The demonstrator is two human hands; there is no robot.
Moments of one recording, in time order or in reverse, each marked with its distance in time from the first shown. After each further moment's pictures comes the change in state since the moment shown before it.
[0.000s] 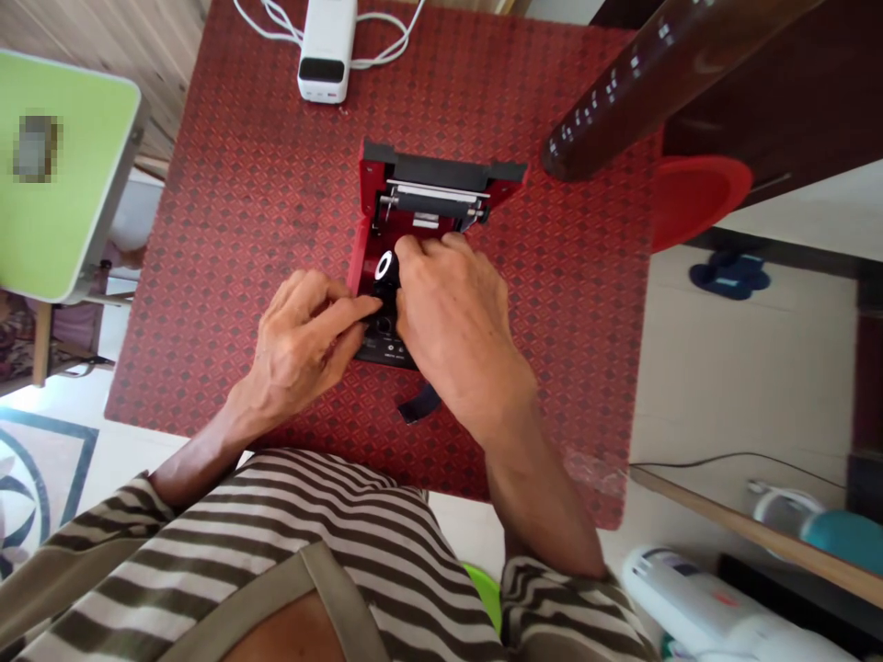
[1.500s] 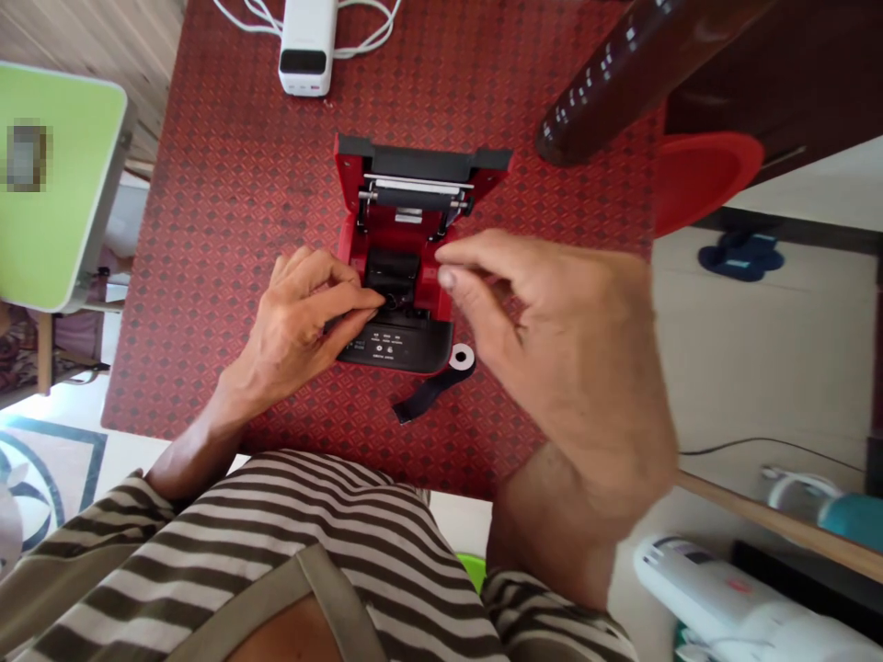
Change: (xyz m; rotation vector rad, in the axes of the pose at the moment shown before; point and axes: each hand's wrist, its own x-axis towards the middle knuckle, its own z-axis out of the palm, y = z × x) left_hand 0.016 -0.012 0.007 -0.104 -0.221 -0.082; right_hand -0.042 0.023 -0.049 0.225 0.198 0.112
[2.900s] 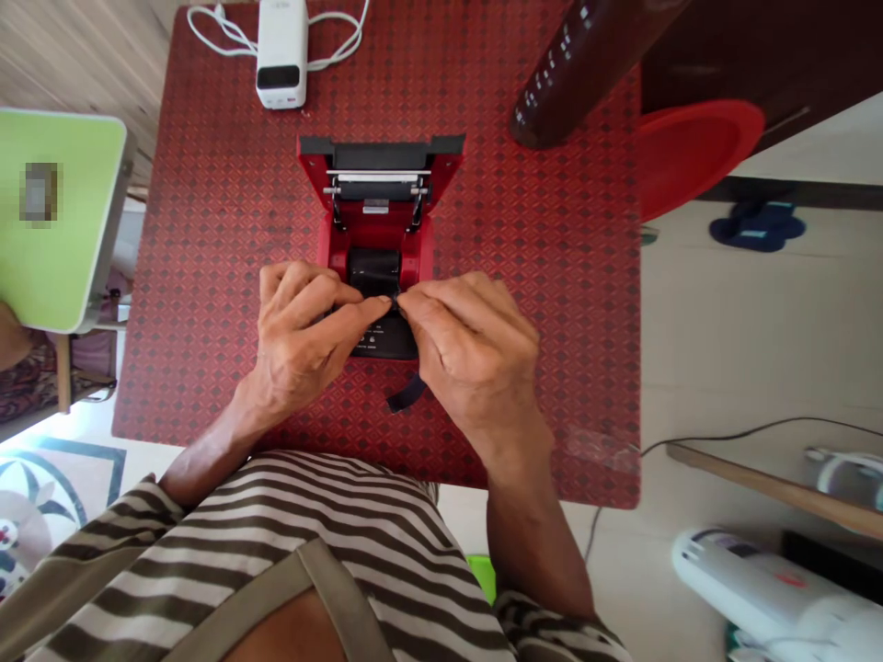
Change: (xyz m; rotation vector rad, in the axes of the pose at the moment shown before) left_hand -0.003 0.018 0.013 0.102 0.207 0.174; right_hand -0.045 -0.001 0.050 0.090 0.181 -0.070
